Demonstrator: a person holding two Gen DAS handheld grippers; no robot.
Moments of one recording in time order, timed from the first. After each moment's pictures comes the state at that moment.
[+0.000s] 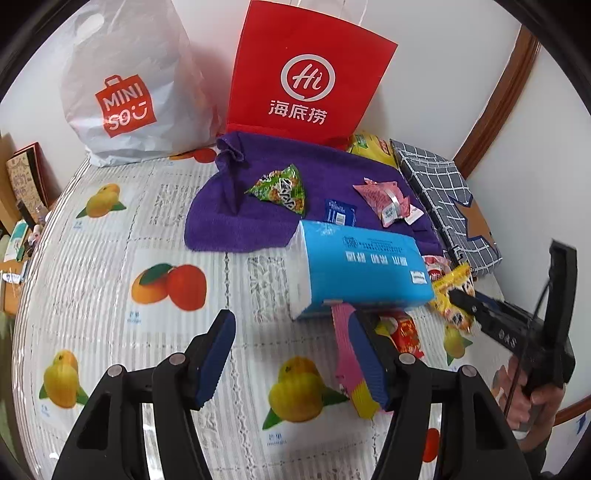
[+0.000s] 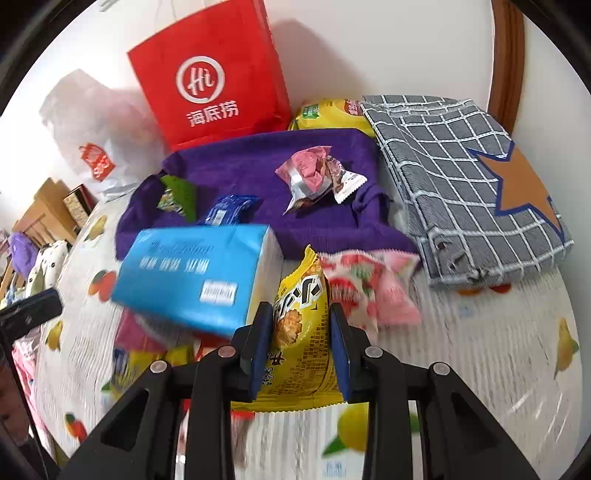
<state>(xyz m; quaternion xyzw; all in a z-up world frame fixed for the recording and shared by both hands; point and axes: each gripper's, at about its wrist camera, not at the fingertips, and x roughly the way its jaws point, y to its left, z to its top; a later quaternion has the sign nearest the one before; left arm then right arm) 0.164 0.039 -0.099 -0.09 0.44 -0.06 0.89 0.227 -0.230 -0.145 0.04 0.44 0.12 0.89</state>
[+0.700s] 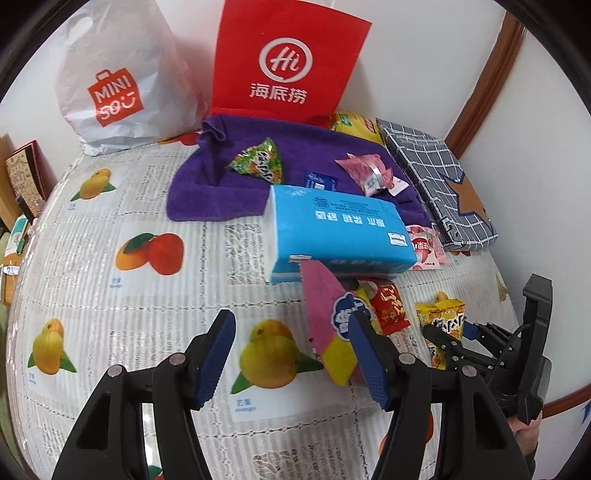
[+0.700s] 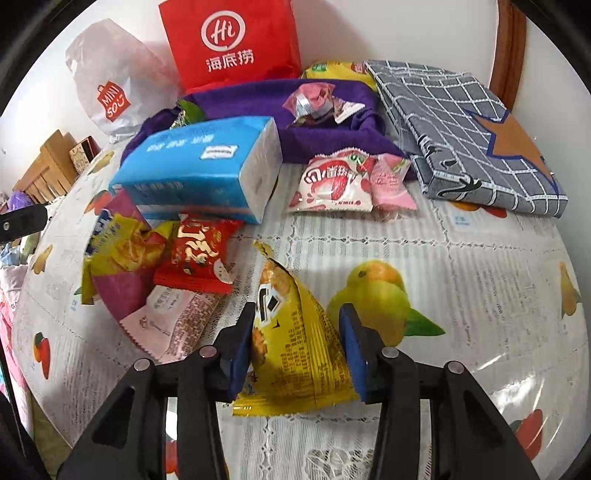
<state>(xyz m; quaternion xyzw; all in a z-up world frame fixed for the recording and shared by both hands) 0.141 0.005 -0.111 -0.07 0.45 -0.06 0.89 0.174 -0.235 -0.199 0.00 0.47 0.12 0.88</state>
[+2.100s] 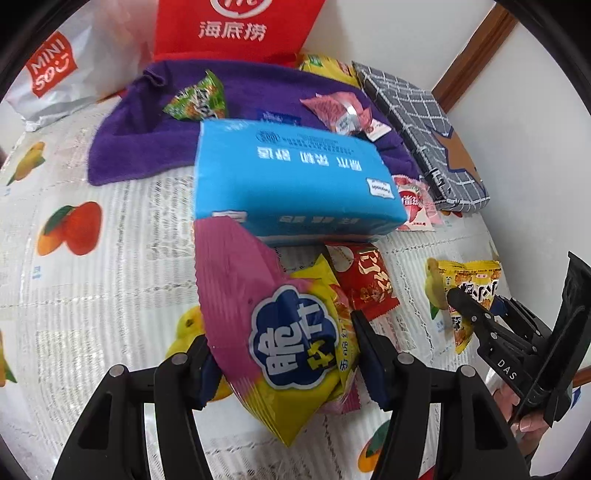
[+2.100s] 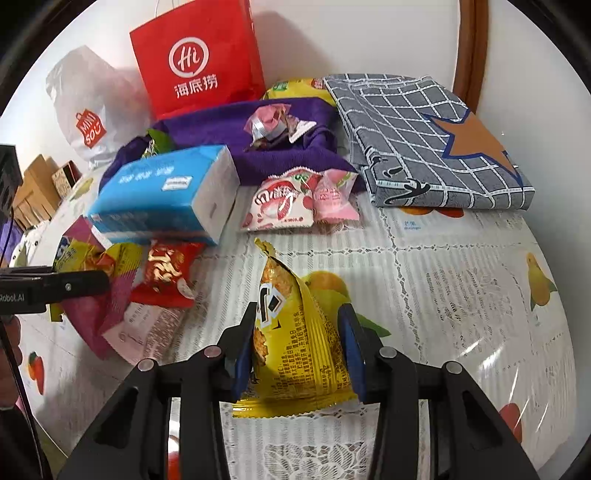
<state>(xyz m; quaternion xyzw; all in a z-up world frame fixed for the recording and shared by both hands) 0.173 -0.029 -0.154 -0.07 0.51 -0.12 0.85 0.167 -0.265 -0.180 0.02 0.44 0.08 0.89</state>
